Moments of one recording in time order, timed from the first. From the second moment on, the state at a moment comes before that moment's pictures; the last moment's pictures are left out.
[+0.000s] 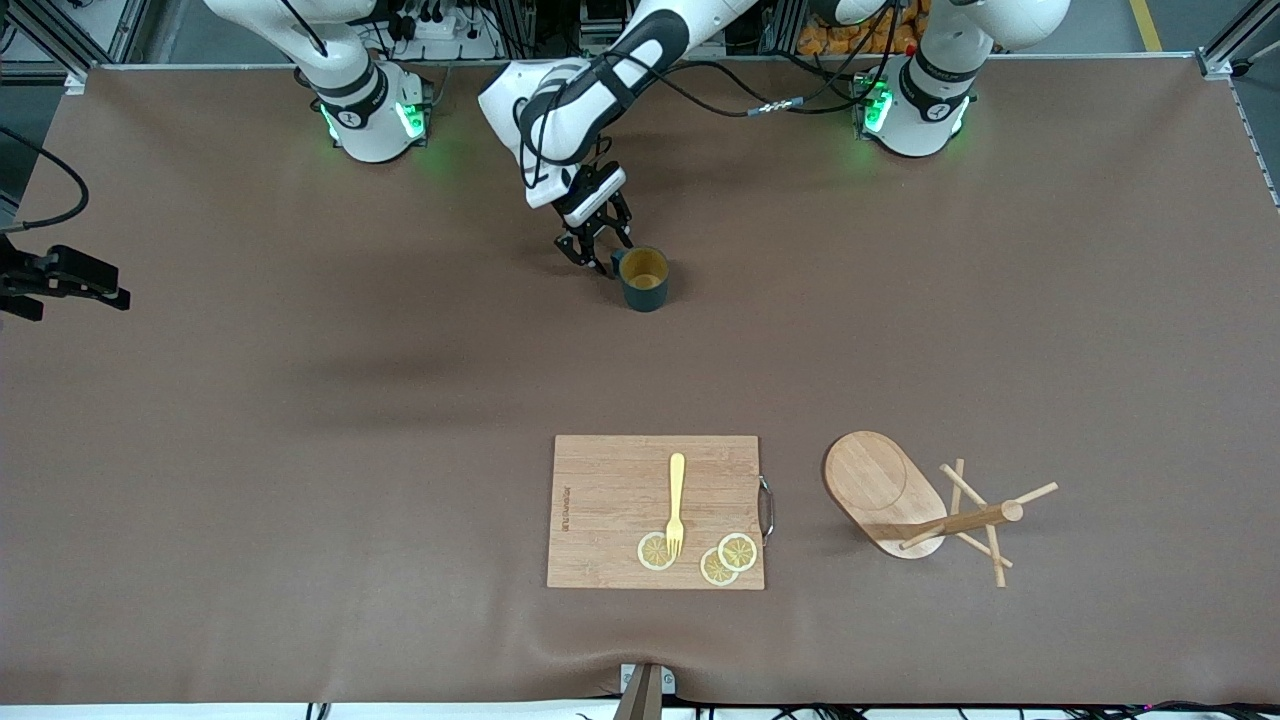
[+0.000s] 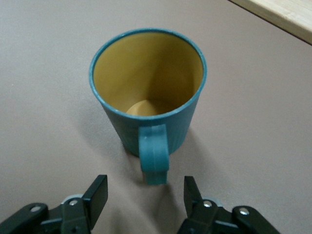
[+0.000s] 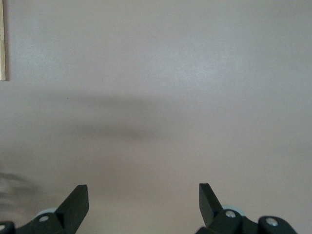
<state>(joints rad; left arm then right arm) -1.20 0.90 -0.14 -1.34 0.65 1.79 -2.44 0.01 0.11 -0.15 -1.51 0.02 1.55 -0.25</state>
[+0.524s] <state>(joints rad) -1.20 0.91 -0.14 -1.34 0.65 1.78 -2.52 0.01 0.11 -0.15 -1.51 0.02 1.55 -0.25</state>
